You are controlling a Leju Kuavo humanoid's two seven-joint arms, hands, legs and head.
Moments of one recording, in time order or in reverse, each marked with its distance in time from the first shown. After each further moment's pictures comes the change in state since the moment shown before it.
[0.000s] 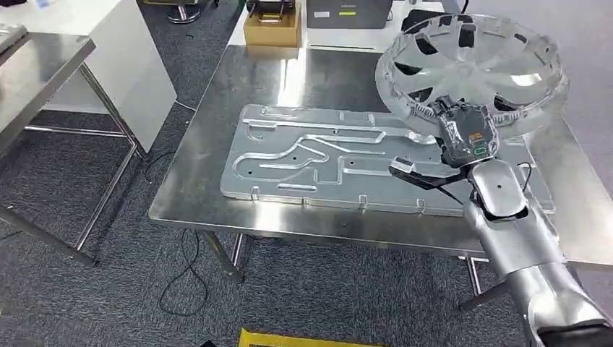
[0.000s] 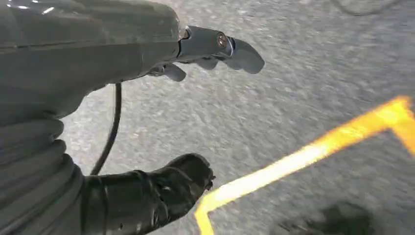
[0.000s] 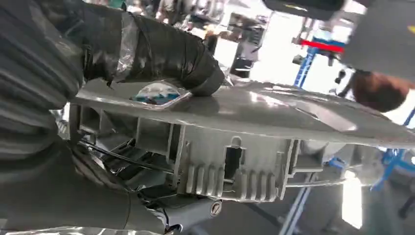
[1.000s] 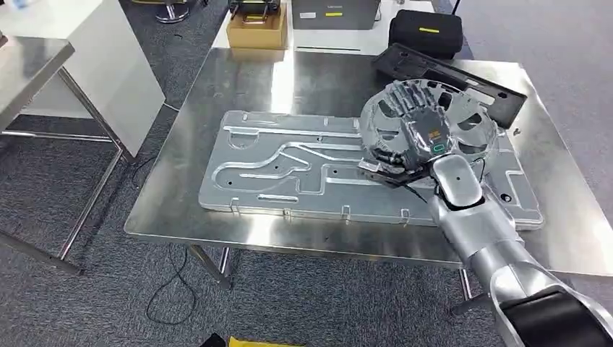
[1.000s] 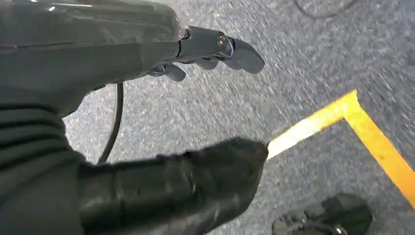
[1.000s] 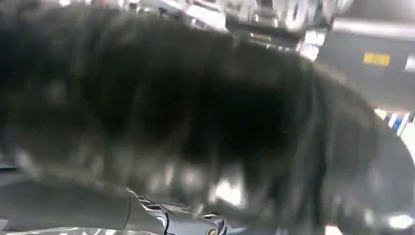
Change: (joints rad) left arm -0.021 -0.022 -0.002 0.000 0.018 0.004 0.006; right arm -0.085 0.128 0.089 0.168 -0.163 -0.040 -0.012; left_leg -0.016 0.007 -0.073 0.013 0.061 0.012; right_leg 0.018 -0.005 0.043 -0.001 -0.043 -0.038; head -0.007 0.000
